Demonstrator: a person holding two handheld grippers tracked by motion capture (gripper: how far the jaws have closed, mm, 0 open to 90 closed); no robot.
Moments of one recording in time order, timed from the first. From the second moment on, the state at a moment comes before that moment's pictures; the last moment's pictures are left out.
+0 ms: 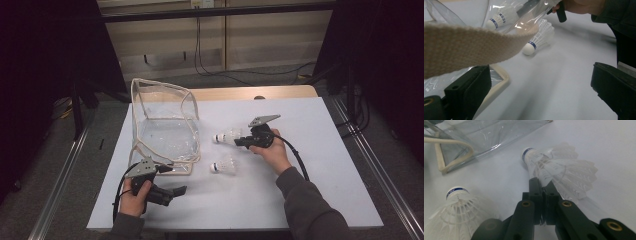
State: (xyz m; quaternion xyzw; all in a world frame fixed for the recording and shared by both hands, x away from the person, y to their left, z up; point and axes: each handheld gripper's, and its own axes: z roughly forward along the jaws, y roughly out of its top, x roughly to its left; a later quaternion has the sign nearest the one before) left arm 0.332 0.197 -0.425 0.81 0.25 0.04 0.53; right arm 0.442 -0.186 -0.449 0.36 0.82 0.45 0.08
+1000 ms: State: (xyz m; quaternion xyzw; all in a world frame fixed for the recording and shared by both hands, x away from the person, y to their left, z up) left arm 0.331 0.197 -0.424 0.81 0.25 0.04 0.53; right arm 0.434 -0.195 -0.445 0.37 0.81 0.44 0.10
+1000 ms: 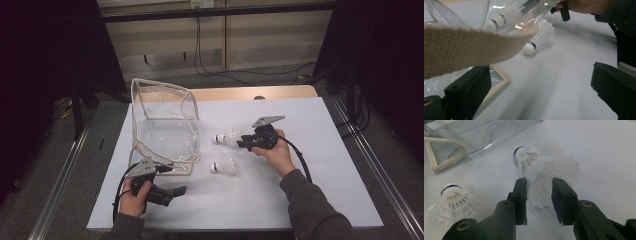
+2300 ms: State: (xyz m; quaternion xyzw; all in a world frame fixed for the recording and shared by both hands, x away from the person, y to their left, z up) left arm 0.330 0.195 -0.424 0.81 0.25 0.04 0.53; right arm 0.389 -0.203 -0.429 0.37 0.80 0.45 0.13
